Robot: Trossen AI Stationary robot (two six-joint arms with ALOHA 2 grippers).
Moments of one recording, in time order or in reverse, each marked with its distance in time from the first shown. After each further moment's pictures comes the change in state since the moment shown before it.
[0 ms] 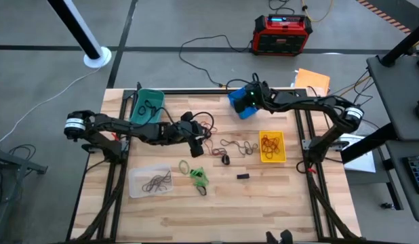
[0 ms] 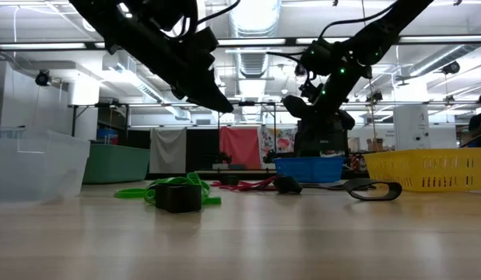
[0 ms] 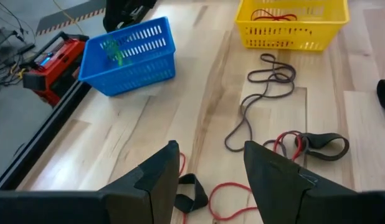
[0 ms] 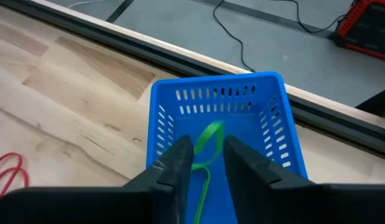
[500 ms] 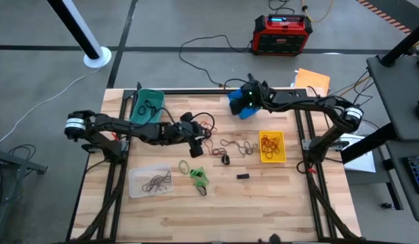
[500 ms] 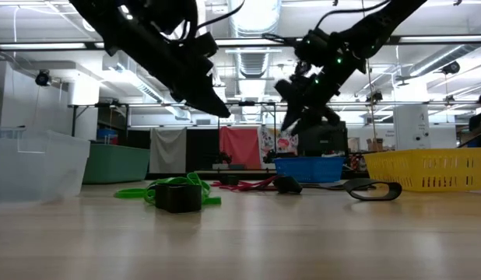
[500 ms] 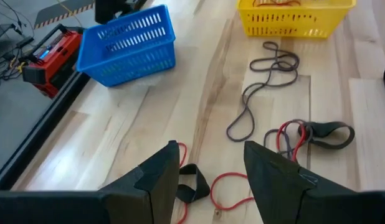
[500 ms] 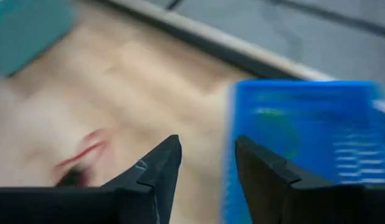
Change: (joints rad) left arm 0.000 0.010 0.000 -0.028 0.000 0.000; right arm 0.054 0.000 0.049 0.006 -0.167 -0.014
